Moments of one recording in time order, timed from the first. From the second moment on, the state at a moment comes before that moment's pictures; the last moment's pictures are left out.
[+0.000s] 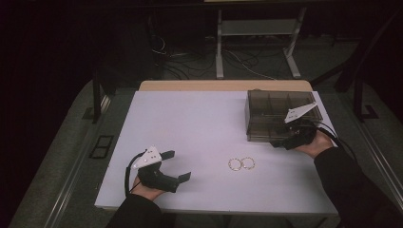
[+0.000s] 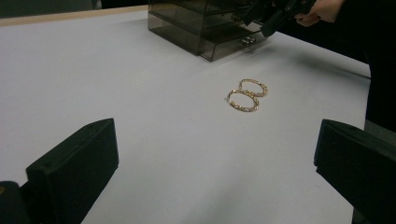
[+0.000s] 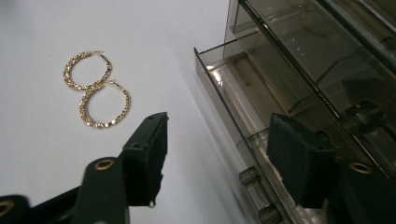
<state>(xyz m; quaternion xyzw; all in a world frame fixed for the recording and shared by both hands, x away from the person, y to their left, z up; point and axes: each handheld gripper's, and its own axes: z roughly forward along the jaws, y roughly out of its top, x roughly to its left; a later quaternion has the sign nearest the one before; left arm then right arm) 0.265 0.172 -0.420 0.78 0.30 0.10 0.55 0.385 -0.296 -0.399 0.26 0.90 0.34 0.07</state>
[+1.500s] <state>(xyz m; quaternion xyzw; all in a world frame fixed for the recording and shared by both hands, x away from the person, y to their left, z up) 0.265 0.171 -0.420 0.78 0.30 0.10 0.55 0.400 -0.290 -0.424 0.29 0.91 0.29 0.08</state>
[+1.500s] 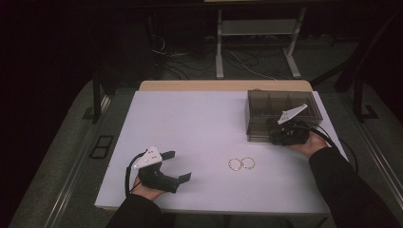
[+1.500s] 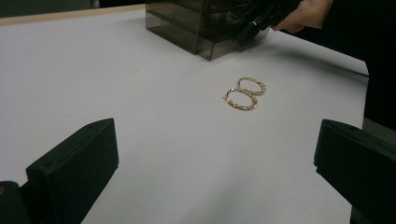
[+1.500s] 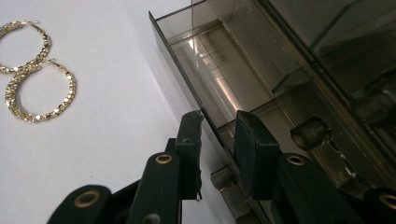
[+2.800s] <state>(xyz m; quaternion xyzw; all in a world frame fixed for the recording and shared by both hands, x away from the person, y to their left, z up) 0.265 0.170 -0.421 0.78 0.29 0.09 0.54 0.391 -0.299 -0.425 0.28 0.91 0.29 0.04</state>
